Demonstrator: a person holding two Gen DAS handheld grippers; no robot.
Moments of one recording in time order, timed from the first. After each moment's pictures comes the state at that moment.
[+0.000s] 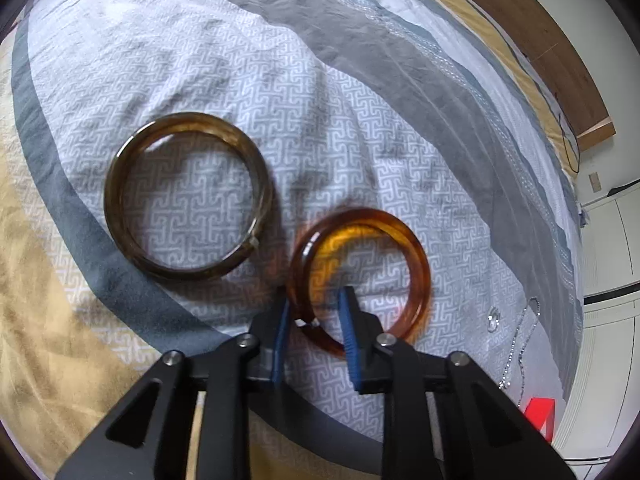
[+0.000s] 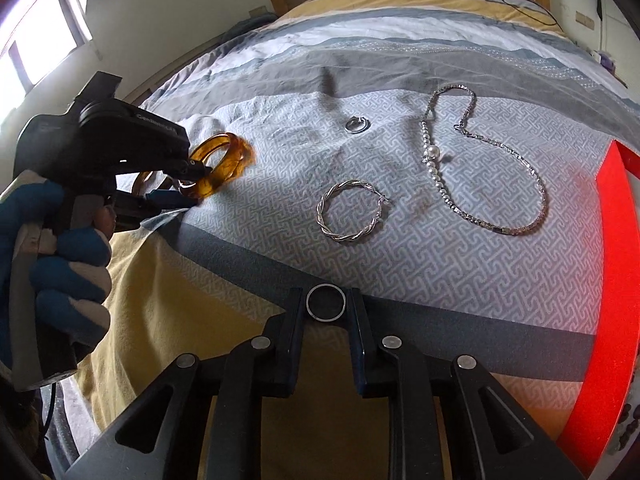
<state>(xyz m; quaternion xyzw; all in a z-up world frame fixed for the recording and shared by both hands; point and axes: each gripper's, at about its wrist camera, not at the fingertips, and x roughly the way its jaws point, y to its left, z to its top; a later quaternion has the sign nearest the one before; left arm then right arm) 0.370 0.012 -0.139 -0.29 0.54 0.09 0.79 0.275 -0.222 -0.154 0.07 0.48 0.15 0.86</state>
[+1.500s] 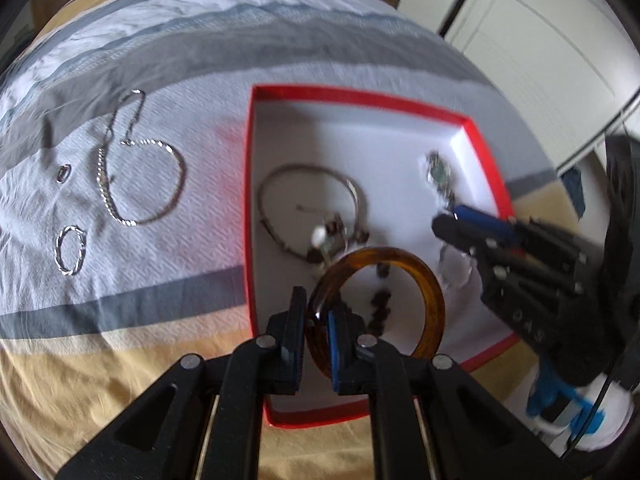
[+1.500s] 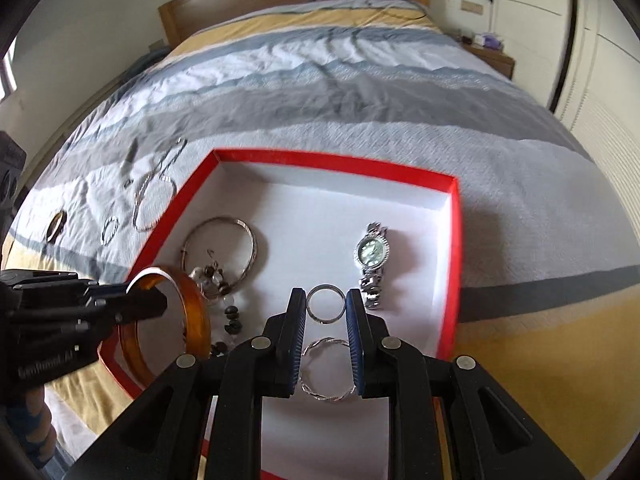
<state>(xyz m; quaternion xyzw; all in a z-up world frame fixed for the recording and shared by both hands) 0.243 -0.323 -0.102 0.08 0.56 -0.26 0.78 0.208 -0.474 -0.108 0.06 0.48 -0.01 0.88</state>
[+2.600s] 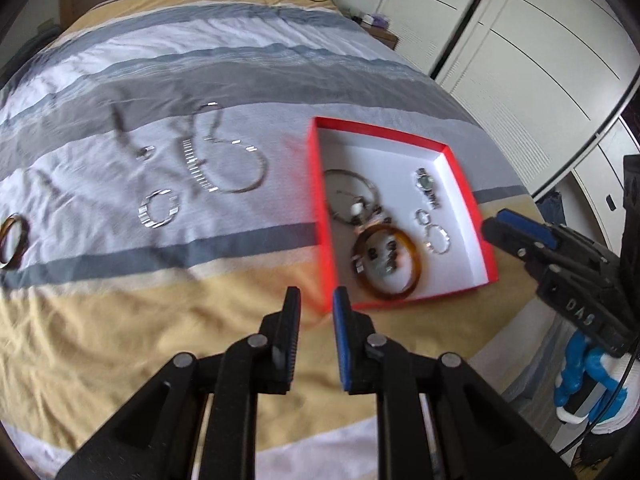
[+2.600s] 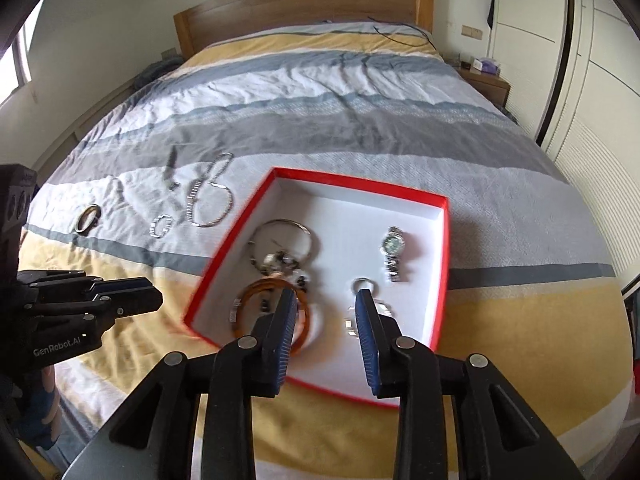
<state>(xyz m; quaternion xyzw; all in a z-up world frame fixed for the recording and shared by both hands) 0.186 -0.221 -0.038 0.02 0.51 -0.26 0.82 0.147 -0.425 -0.035 0.05 0.44 -0.02 0.89</state>
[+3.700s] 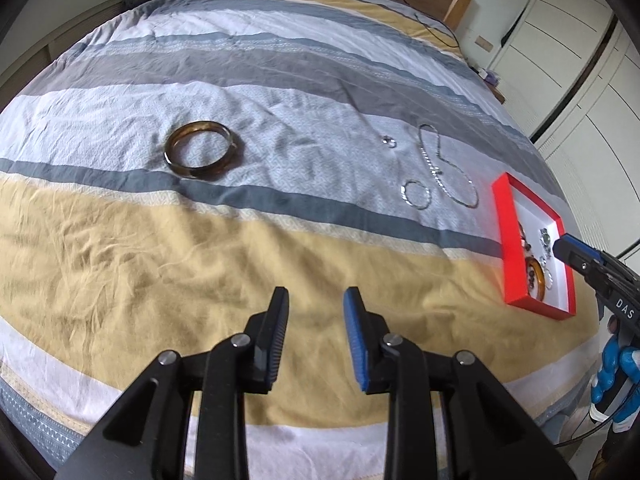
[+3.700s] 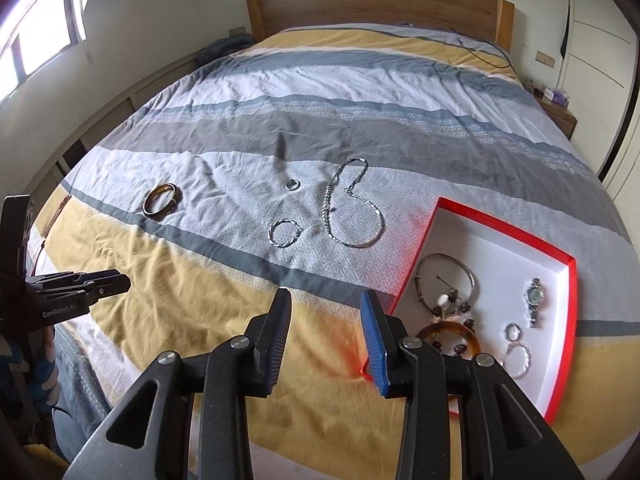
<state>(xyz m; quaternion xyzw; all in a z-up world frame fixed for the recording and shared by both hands) 0.202 -0.010 -0.058 -0.07 0.51 -0.10 0.85 0.193 -0.287 -0.025 0.01 0.45 0.08 0.89</state>
